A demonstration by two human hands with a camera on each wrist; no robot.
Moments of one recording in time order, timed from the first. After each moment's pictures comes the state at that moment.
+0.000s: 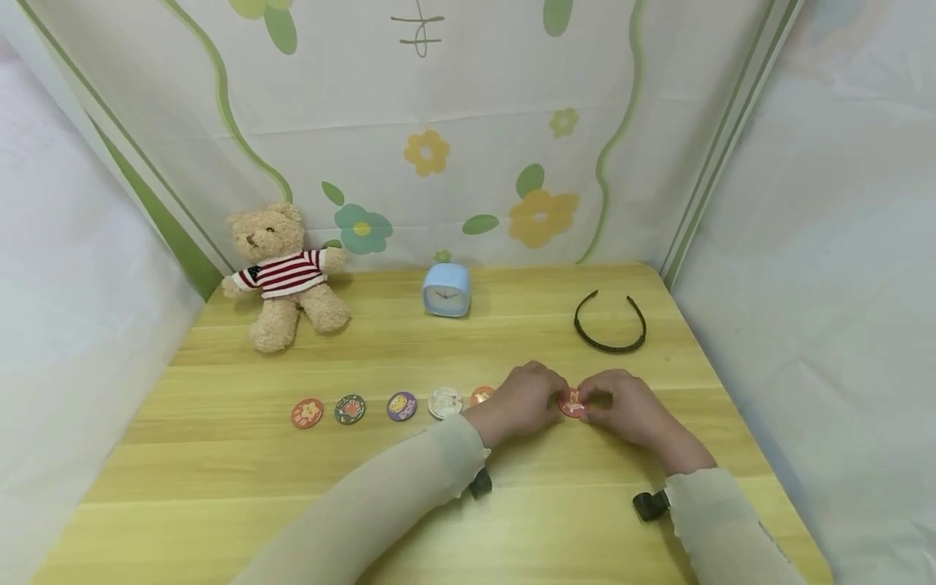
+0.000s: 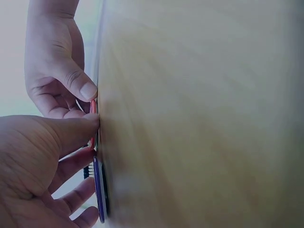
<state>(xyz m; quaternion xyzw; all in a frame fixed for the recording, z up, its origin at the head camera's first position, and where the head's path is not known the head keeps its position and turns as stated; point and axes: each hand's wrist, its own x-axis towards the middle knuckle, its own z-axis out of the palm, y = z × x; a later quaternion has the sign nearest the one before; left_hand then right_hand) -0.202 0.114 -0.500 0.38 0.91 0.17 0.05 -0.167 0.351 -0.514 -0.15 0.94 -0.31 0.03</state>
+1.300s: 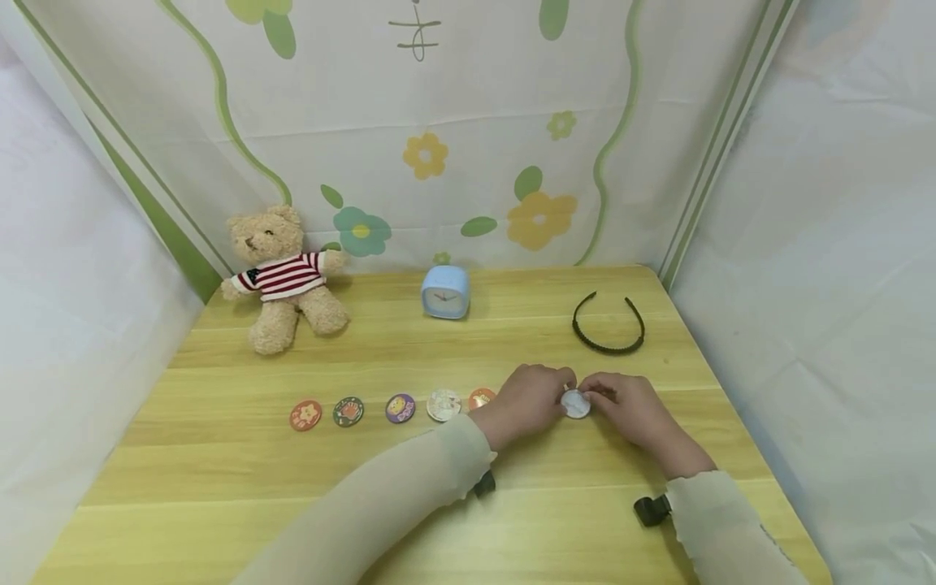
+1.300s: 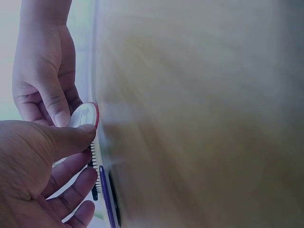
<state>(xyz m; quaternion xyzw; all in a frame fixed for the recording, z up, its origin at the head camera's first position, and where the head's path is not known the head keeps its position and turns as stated) -0.202 0.129 -0.495 0.36 0.92 0.13 0.03 -0.163 0.352 -0.515 -0.14 0.95 -0.29 -0.06</state>
